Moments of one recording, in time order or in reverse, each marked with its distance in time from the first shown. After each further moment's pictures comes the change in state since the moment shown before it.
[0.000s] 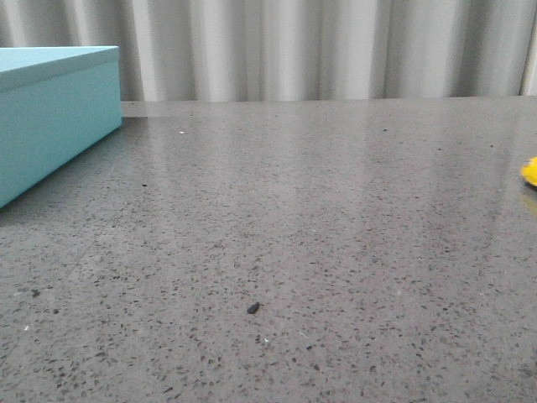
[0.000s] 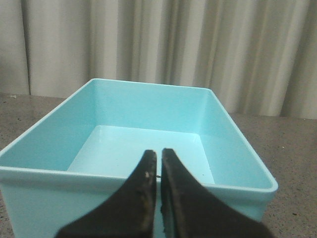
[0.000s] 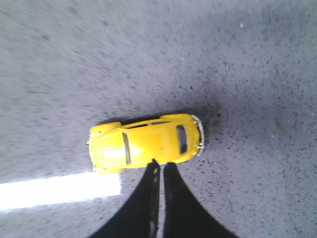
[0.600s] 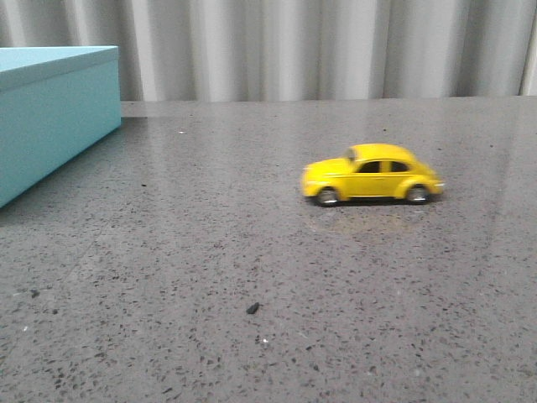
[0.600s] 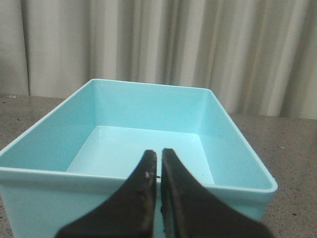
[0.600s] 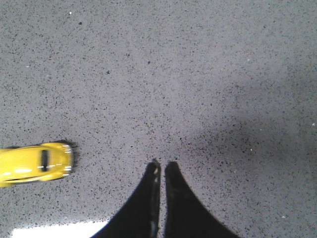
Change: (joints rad) left arm 0.000 0.000 0.000 0.000 0.000 0.000; right arm 0.000 -0.194 0.002 0.078 -0.014 0.000
